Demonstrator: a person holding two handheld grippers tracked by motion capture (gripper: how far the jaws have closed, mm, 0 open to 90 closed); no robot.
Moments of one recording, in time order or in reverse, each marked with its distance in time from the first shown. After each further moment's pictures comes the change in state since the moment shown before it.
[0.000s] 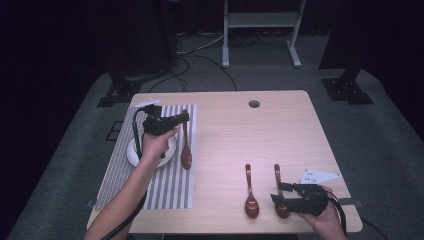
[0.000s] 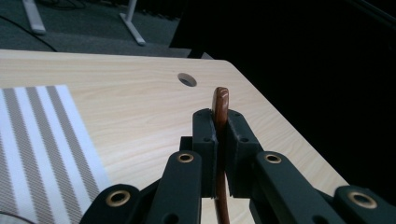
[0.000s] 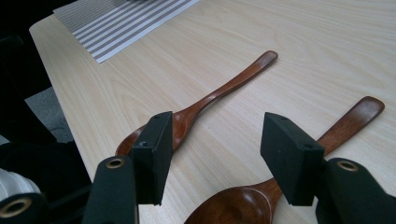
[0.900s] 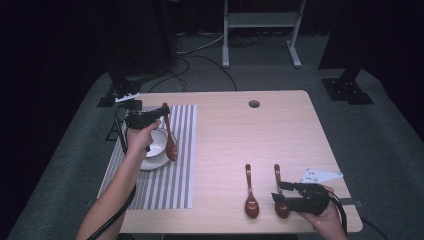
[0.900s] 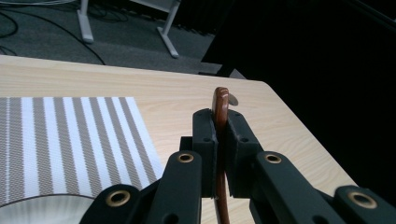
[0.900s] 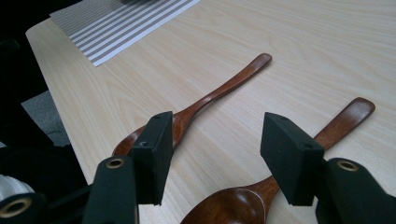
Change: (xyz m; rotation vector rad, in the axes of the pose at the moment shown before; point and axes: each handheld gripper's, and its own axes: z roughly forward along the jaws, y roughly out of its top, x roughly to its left) left arm 0.043 0.014 -0.026 -0.058 0.118 -0.063; right arm -0.002 0.000 -0.002 -0.012 -0.011 0.006
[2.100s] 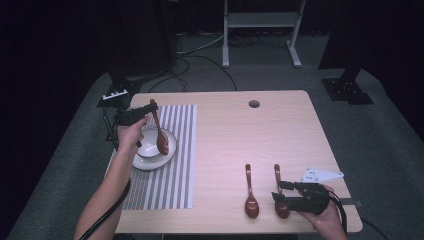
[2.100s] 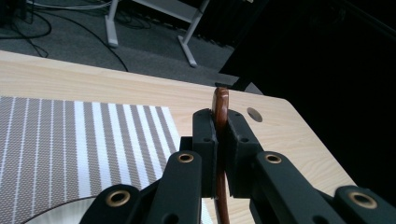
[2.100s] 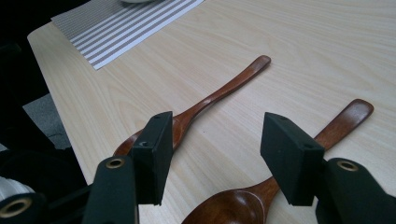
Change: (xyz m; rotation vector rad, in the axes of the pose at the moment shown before) left arm 0.035 0.010 -0.010 -0.039 0.072 -0.065; right arm -0.001 0.000 -0.001 -0.008 0.004 0.007
